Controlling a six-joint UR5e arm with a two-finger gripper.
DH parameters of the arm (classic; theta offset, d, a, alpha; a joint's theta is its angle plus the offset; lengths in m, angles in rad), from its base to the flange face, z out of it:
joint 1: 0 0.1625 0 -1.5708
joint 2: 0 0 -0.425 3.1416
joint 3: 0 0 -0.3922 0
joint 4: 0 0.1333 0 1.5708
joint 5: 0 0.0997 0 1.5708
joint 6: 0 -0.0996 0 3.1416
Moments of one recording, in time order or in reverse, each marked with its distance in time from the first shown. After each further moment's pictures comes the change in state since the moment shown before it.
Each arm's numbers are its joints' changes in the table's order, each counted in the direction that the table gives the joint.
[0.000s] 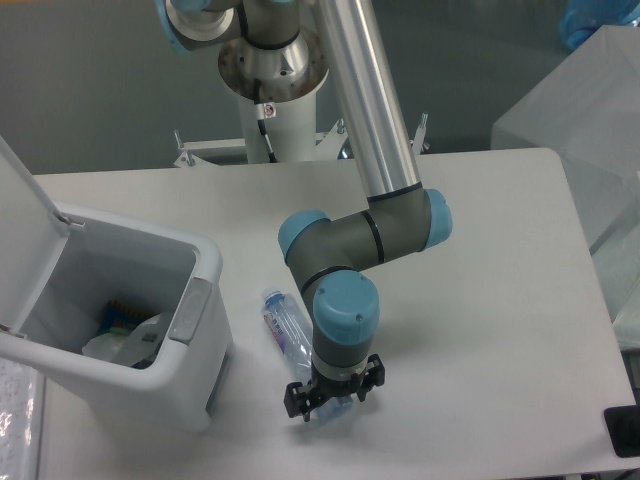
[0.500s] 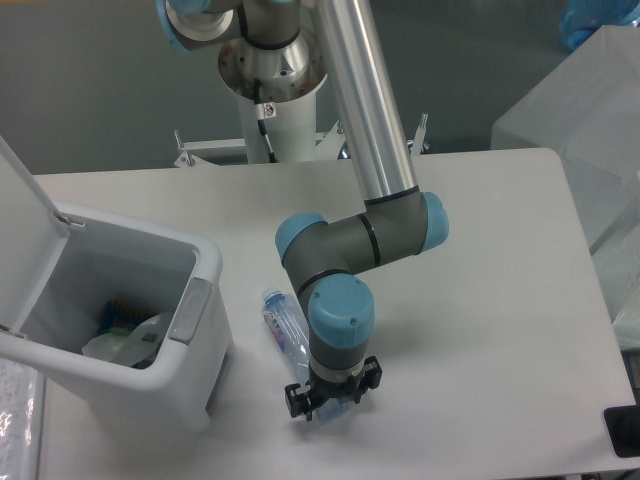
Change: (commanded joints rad) arm -0.014 0.008 0.002 0.000 0.028 0.000
